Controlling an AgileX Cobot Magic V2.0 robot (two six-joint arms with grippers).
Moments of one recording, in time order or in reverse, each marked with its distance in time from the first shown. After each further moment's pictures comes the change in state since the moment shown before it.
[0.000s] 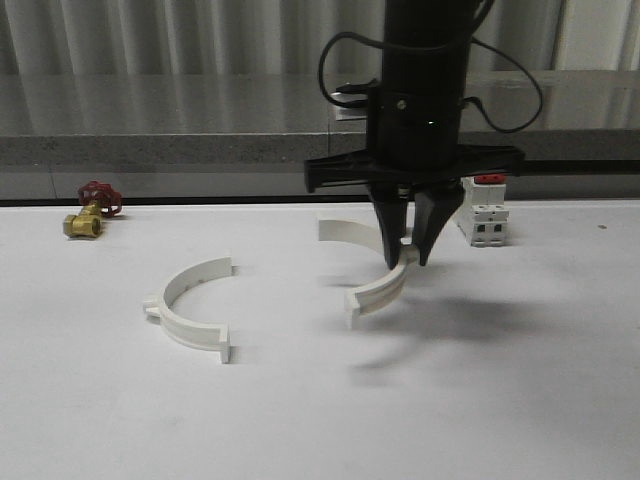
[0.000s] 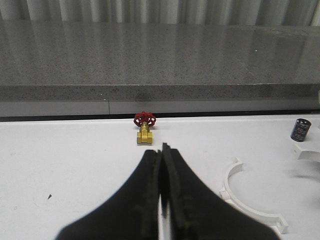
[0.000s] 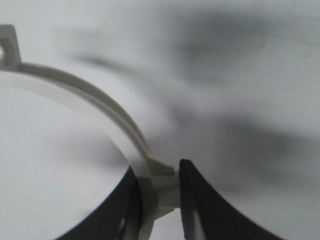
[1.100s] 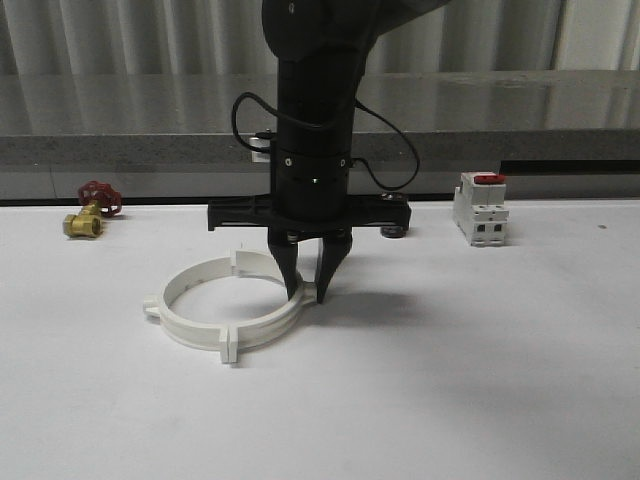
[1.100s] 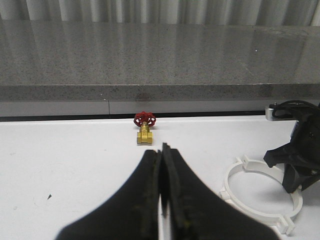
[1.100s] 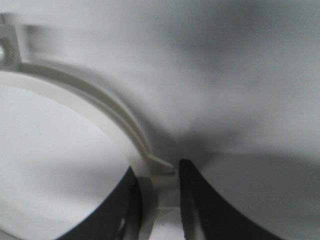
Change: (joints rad) left arm 0.000 0.000 0.000 0.000 0.000 0.000; right arm 0.097 0.238 -0.267 0.052 -0.016 0.126
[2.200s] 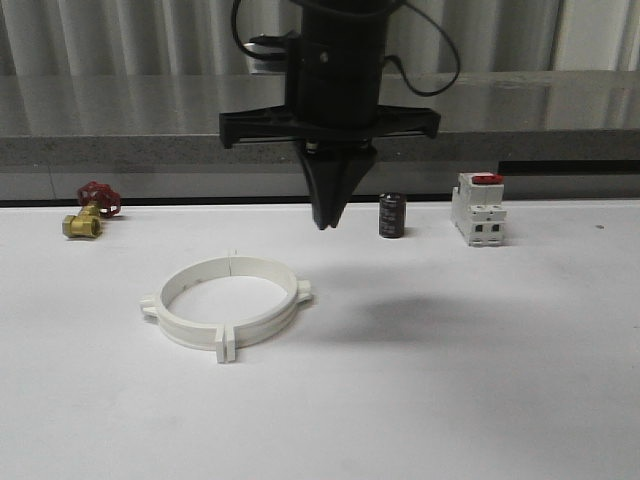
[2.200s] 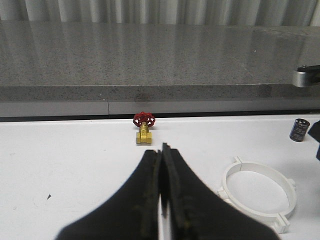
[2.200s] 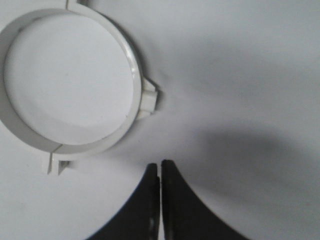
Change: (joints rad) left arm 0.000 0.000 0.000 0.000 0.000 0.000; right arm -0.014 -0.235 0.106 -0.006 0.065 -0.245
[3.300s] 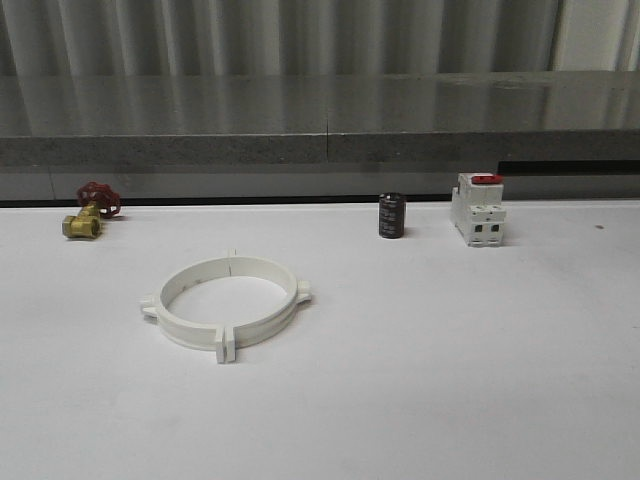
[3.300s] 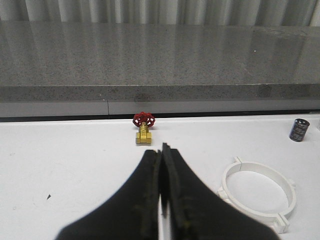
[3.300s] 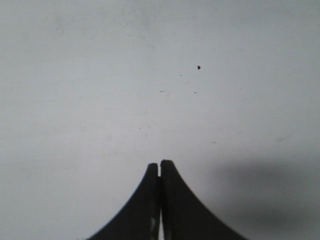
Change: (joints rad) left arm 0.000 0.000 0.000 0.000 0.000 0.000; right arm -0.515 -1.105 0.988 -0.040 -0.261 -0.110
